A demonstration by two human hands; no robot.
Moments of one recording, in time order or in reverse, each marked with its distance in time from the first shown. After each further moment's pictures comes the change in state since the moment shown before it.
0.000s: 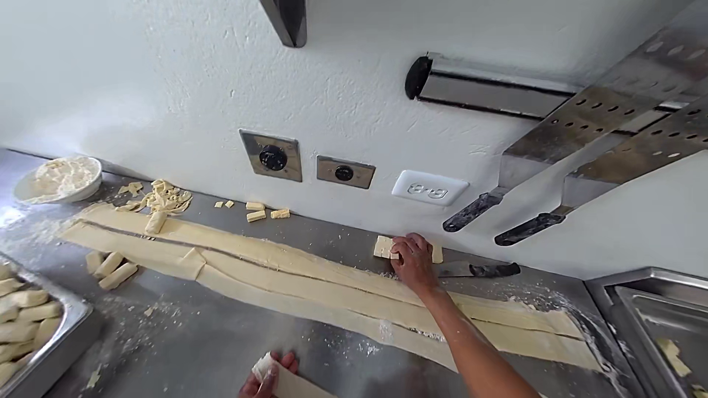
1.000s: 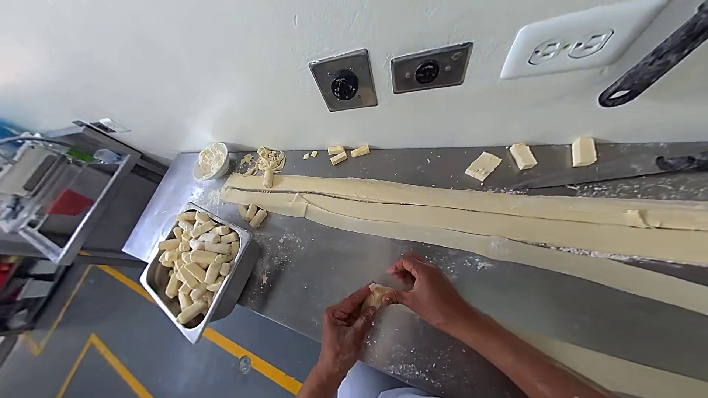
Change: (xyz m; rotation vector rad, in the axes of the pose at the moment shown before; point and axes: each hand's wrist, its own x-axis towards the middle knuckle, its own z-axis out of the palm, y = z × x) left_hand -0.033 0.035 -0.061 0.624 -0.390 0.602; right_hand -0.077 -0.255 -0.045 0.969 -0.678 0.378
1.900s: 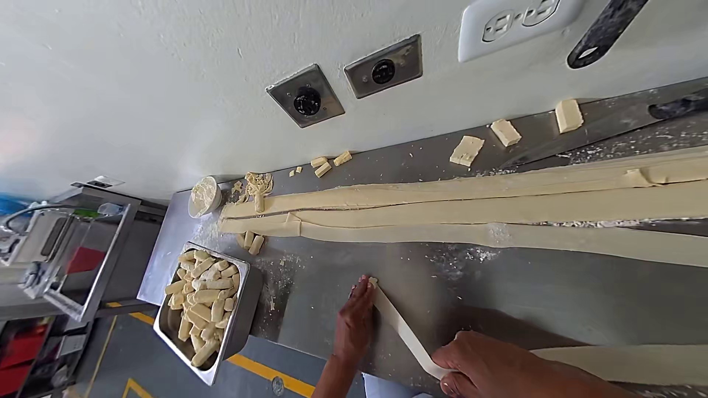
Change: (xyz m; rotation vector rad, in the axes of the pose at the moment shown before) left_hand 0.034 -0.060 -0.014 0.899 -0.092 0.363; right_hand -0.059 -0.006 -0.028 -0.284 -0.809 0.075
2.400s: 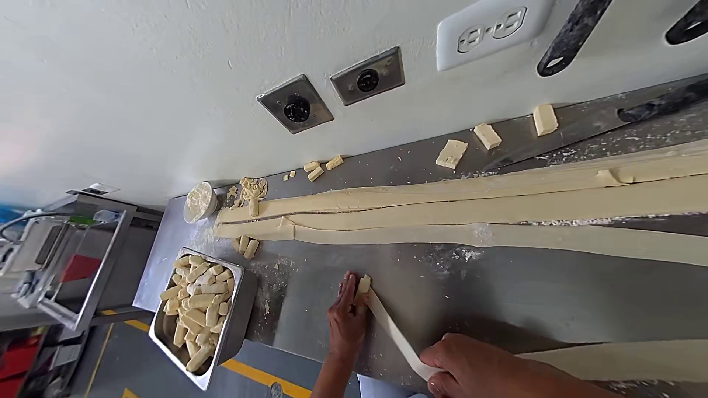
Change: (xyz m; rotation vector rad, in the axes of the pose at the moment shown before) left_hand 0.005 0.011 0.006 -0.046 0.059 -0.070; right_hand 0.003 0.010 0.012 0.065 0.021 -0.033
